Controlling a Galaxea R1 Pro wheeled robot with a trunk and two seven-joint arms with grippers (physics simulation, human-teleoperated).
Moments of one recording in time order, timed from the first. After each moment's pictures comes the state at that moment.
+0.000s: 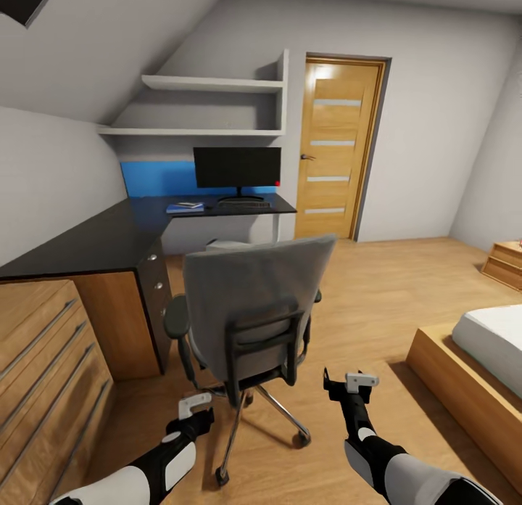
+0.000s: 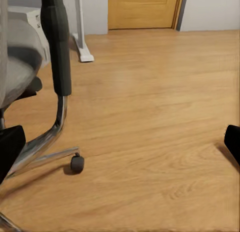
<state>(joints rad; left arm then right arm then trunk) -0.64 -0.06 -0.65 -0.18 0.86 -0.16 0.23 -0.70 0.02 0.57 -0.08 -0.50 -0.65 -0.22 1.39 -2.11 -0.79</state>
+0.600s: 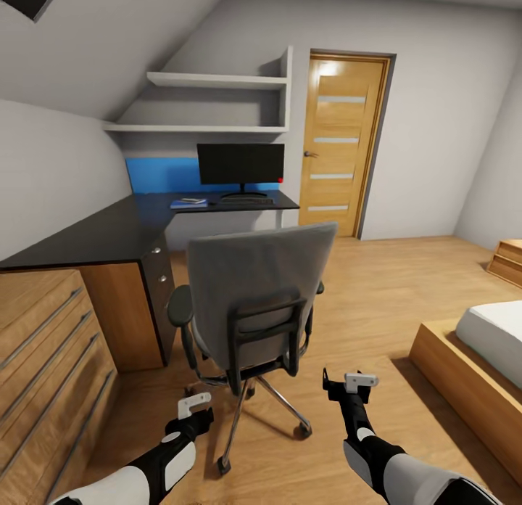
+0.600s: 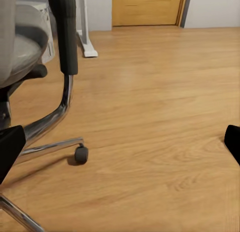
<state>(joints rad) -0.64 -0.06 -0.65 -0.18 0.86 -0.16 0.24 -0.70 0.02 0.57 -0.08 -0.50 -0.65 -0.22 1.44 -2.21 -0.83</state>
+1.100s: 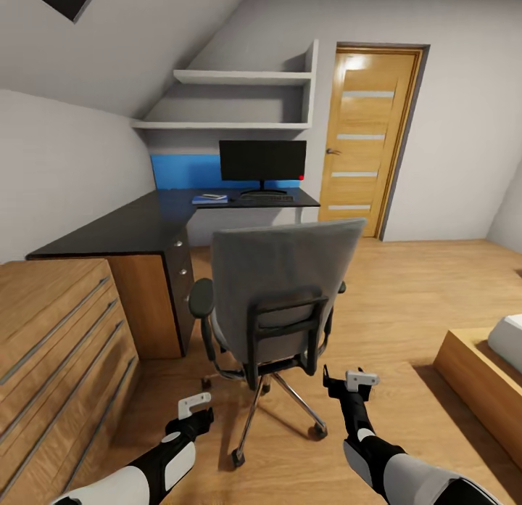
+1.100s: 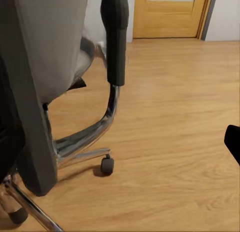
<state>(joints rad) -0.64 -0.06 -0.65 -0.18 0.86 -0.16 0.23 -0.70 0.02 0.57 -0.08 -0.50 -0.71 -0.23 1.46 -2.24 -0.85</state>
